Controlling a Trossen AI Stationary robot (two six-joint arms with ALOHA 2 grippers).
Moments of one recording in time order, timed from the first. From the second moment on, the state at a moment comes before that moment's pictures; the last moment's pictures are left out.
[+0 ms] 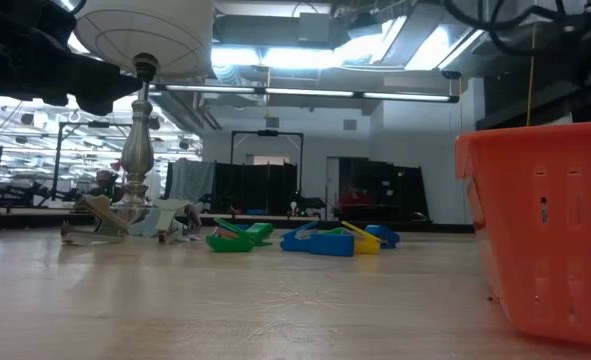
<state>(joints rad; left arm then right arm) -0.05 0.02 0.01 0.00 -0.04 0.09 0.46 1.31 0.96 -1.23 -0.47 1.12</state>
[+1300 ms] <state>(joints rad) -0.05 0.02 0.01 0.00 -0.04 0.09 0.22 1.31 0.55 -0.73 -0.09 1.10</state>
